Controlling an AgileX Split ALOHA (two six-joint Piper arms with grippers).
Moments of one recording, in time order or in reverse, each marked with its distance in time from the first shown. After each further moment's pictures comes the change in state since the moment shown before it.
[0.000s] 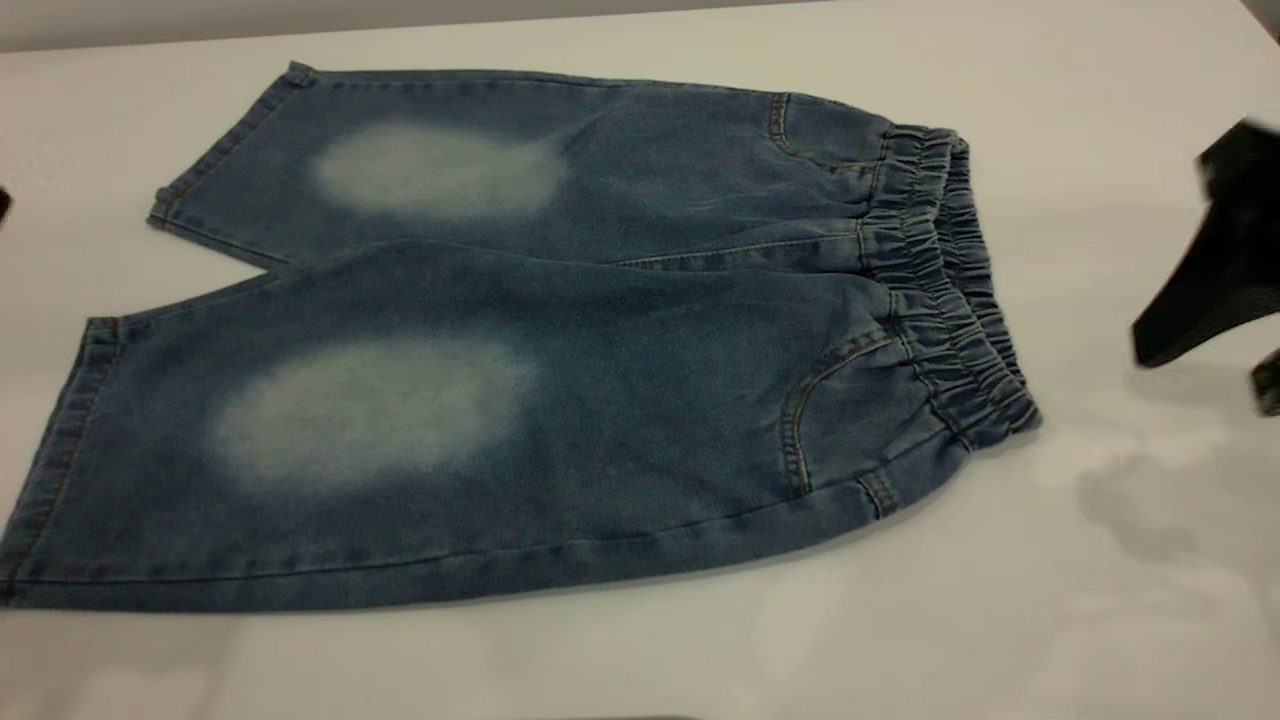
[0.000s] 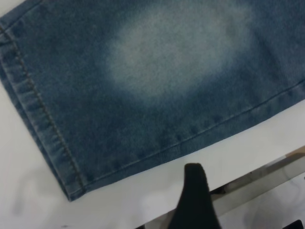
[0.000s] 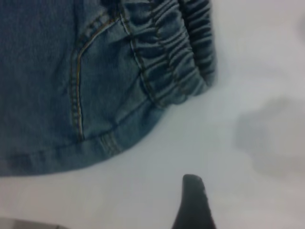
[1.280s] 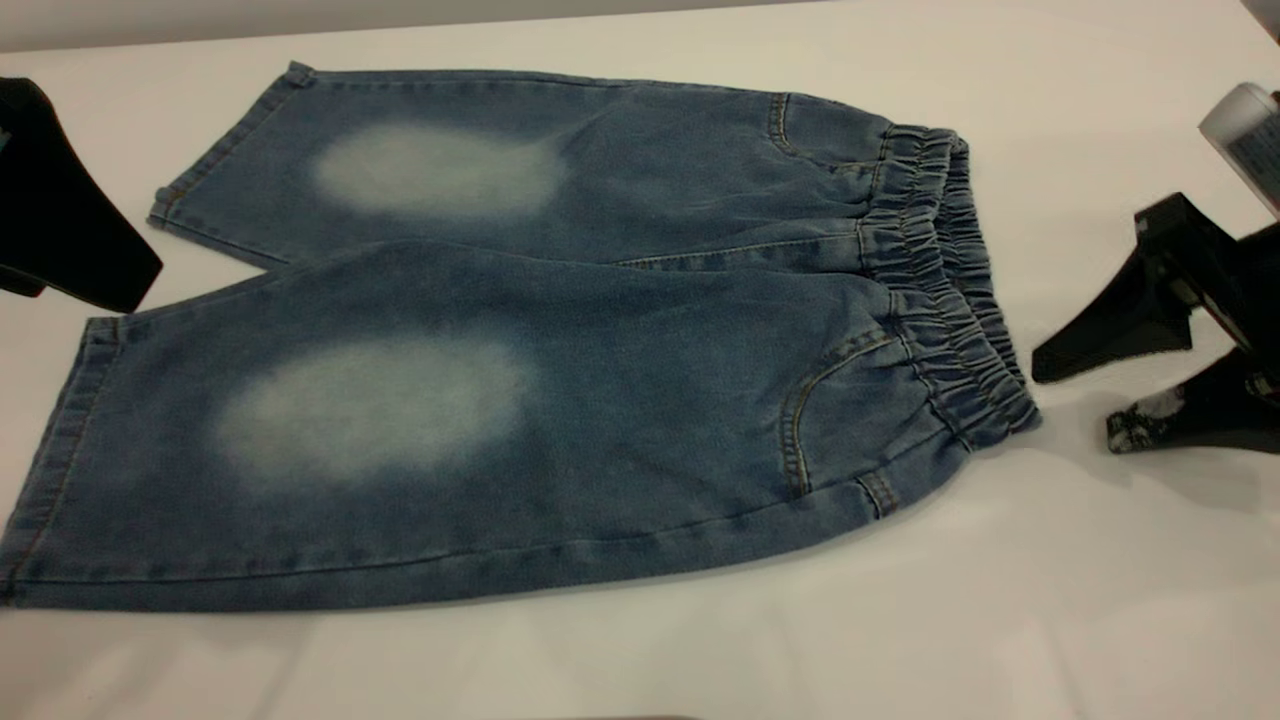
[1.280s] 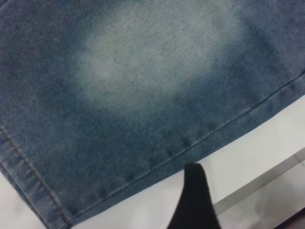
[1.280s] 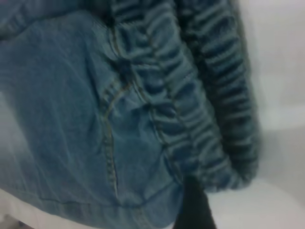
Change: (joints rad) left arm -0.147 0.141 0.000 0.010 -0.122 0.001; right arm -0.177 0.460 -0.100 0.633 0.249 -0.732
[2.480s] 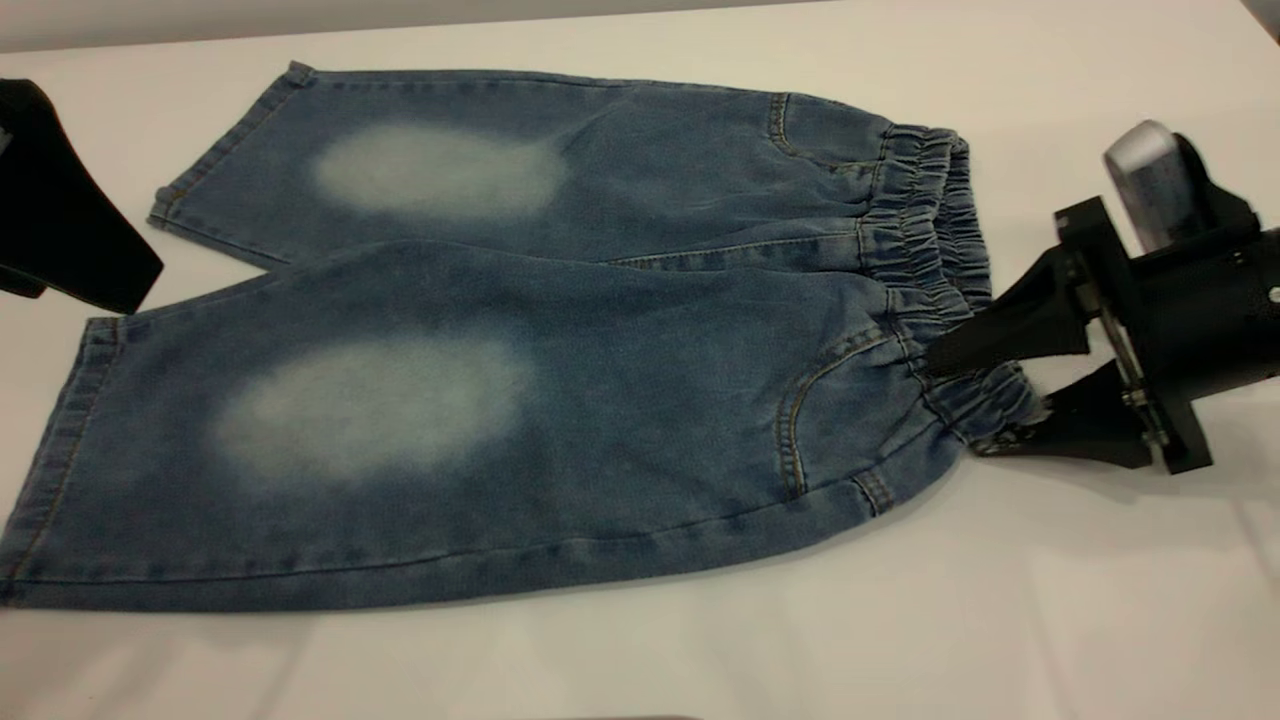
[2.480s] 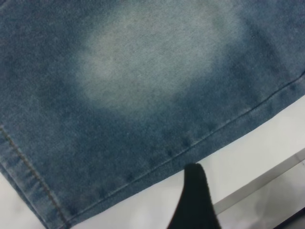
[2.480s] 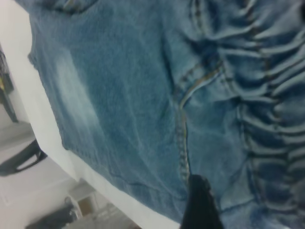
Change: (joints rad) left arm 0.000 0.003 0.000 0.001 -0.001 -0.001; right arm 0.057 0.206 -0.099 0.066 0.238 -0.049
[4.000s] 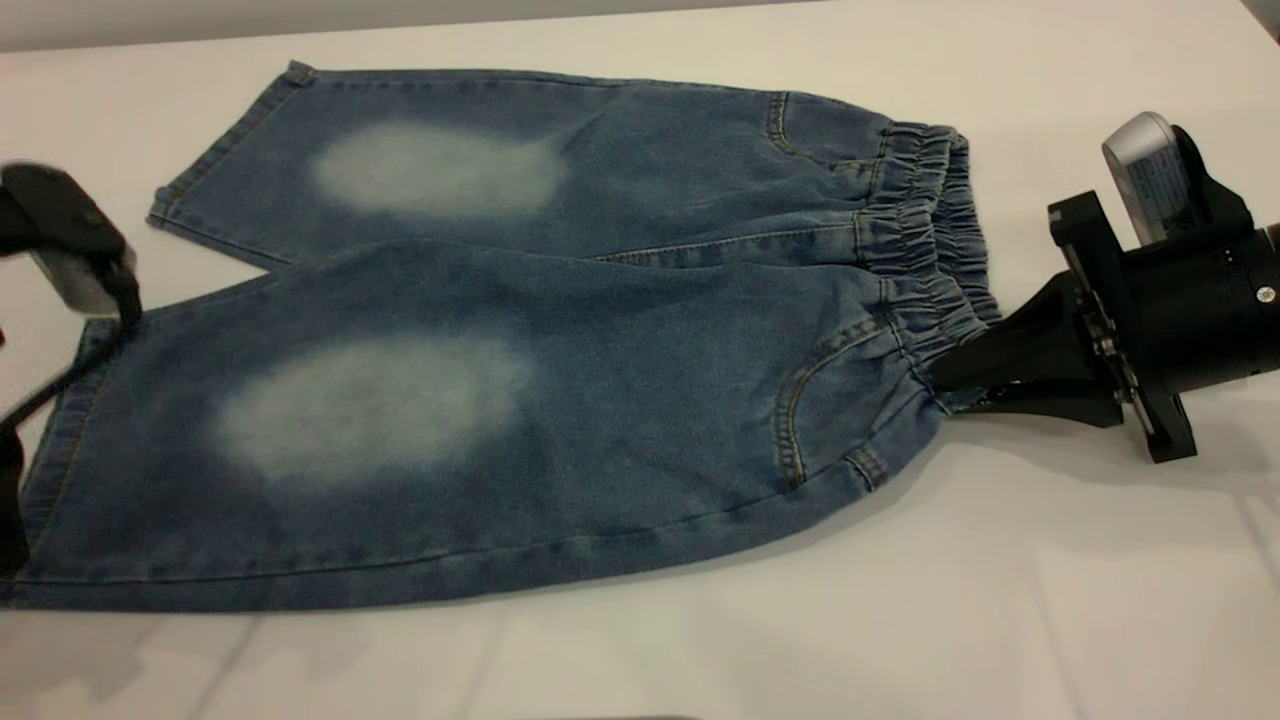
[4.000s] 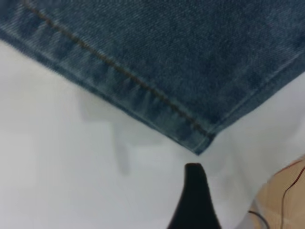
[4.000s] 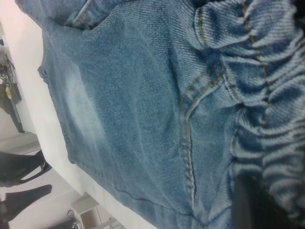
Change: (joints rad) left arm 0.000 0.411 0.014 0.620 -0.075 -0.019; right arm 0.003 0.012 0.000 0.076 0.035 -0.067
